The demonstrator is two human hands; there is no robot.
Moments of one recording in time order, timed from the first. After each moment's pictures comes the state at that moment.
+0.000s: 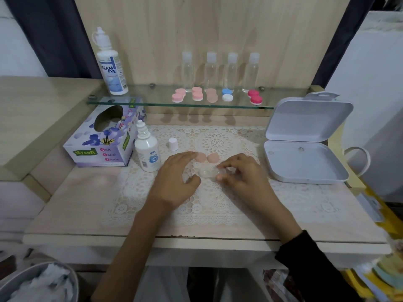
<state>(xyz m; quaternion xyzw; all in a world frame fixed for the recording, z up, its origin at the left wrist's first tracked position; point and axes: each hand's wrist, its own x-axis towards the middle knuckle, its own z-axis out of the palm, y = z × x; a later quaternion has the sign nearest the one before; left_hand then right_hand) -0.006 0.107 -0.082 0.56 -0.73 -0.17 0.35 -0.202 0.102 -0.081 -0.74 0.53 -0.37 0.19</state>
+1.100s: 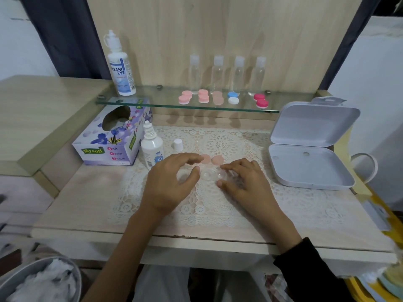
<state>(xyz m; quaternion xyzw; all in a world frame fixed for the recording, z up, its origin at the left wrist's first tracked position) 0.002 0.128 -0.063 0.49 -0.72 -0.12 0.48 -0.197 0.113 -0.082 -0.75 0.53 -0.36 0.14</state>
